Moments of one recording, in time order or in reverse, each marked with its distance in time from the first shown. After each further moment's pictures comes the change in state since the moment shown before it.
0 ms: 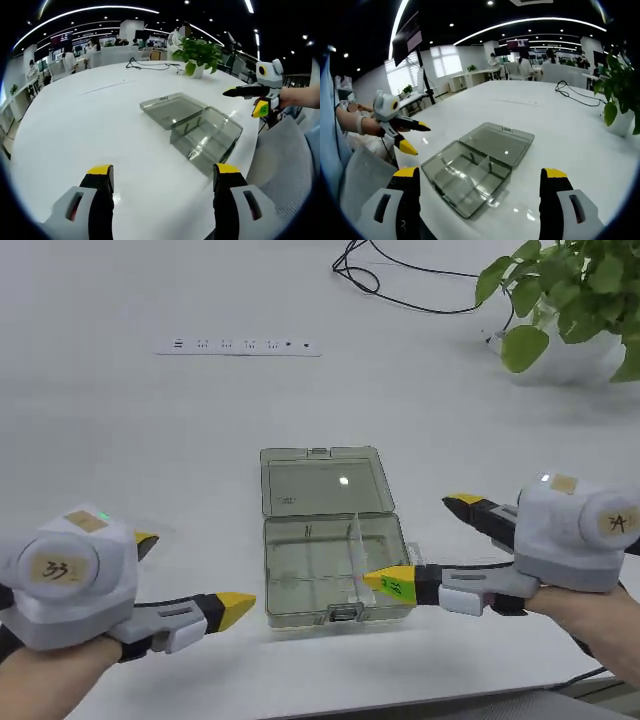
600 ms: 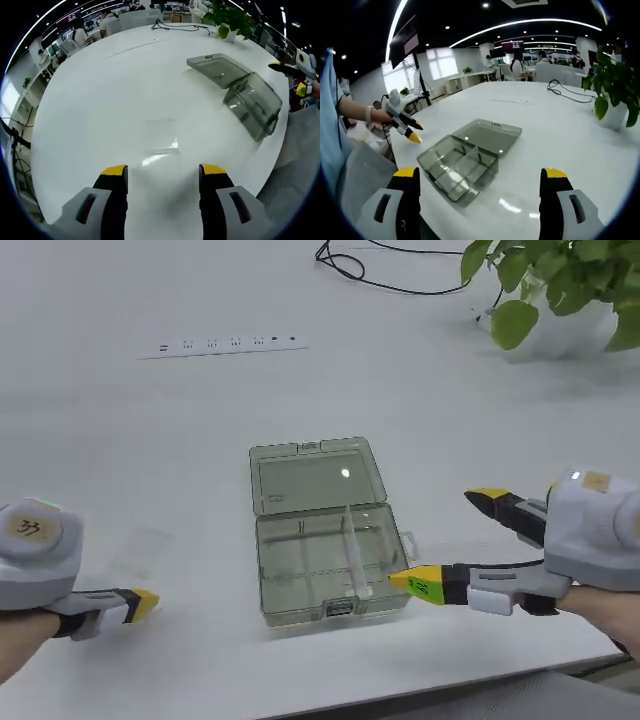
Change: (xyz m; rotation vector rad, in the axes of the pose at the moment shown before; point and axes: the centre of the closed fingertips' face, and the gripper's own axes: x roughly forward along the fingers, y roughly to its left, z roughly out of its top) left arm -0.011 0.082 -0.051 -0.016 0.355 0.200; right arm -0.022 -0.013 -0.012 0.021 -0.017 -0.030
